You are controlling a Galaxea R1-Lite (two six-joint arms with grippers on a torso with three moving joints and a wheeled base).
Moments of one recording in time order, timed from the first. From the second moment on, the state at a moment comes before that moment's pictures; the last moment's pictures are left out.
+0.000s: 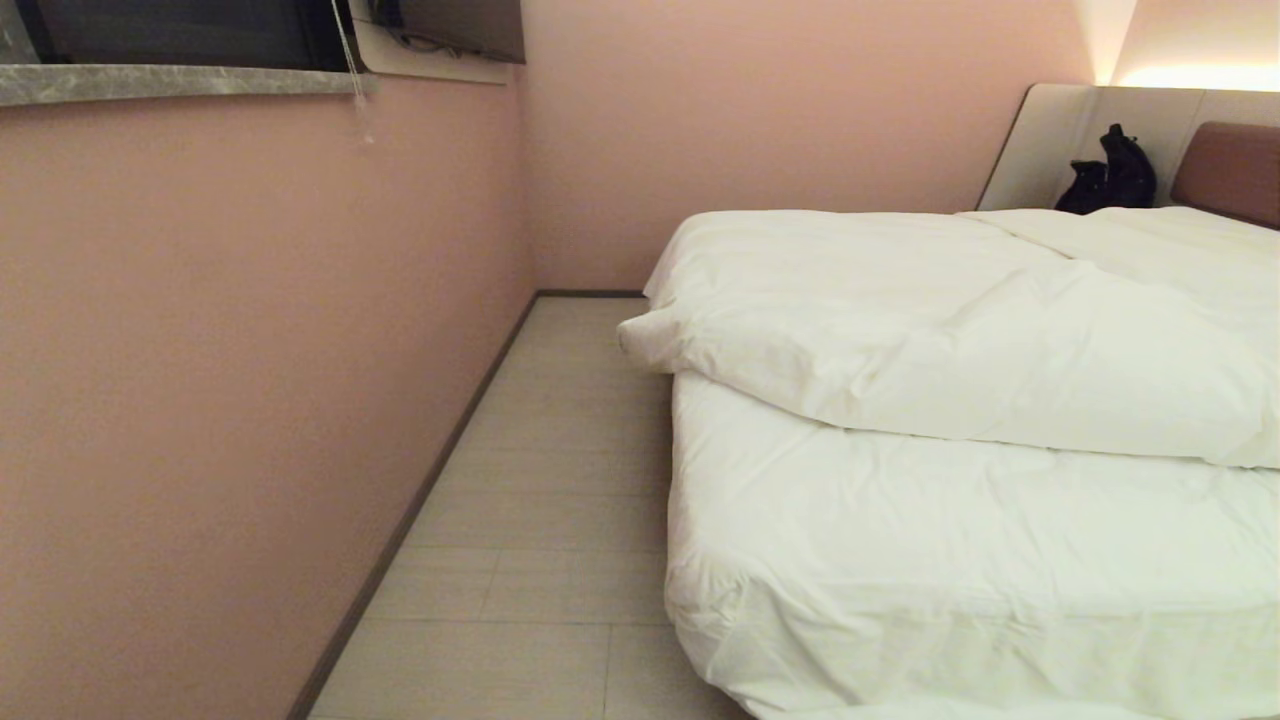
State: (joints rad) left arm 0.00 0.00 0.00 -0.01 0.02 -0.03; right arm -0.02 0.00 0.00 -0.04 0.00 0.01
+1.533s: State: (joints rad) left arm 0.00 0.00 0.00 -0.01 0.02 -0.04; right arm -0.02 0.00 0.00 -0.04 0.00 0.01
